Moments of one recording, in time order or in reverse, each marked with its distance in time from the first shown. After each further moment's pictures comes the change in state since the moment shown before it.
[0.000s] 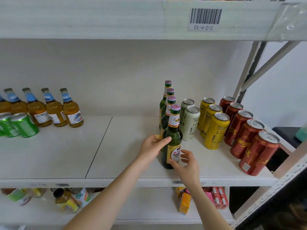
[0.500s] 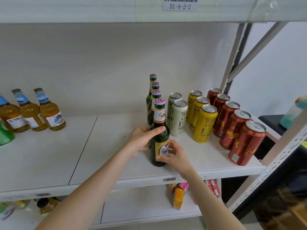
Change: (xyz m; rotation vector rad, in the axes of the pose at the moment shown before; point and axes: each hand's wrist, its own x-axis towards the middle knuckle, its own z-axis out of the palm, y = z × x) left_hand 0.024 0.027 0.006 0.105 -0.084 -0.071; right_hand 0.036 0.001 -0.010 0.160 -0.348 -0.002
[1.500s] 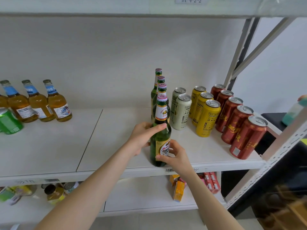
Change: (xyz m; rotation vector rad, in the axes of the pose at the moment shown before) left_hand -0.029 -0.008 -0.006 -0.067 -0.029 0.035; right_hand -0.035 0.000 0.019 0.051 0.019 -0.063
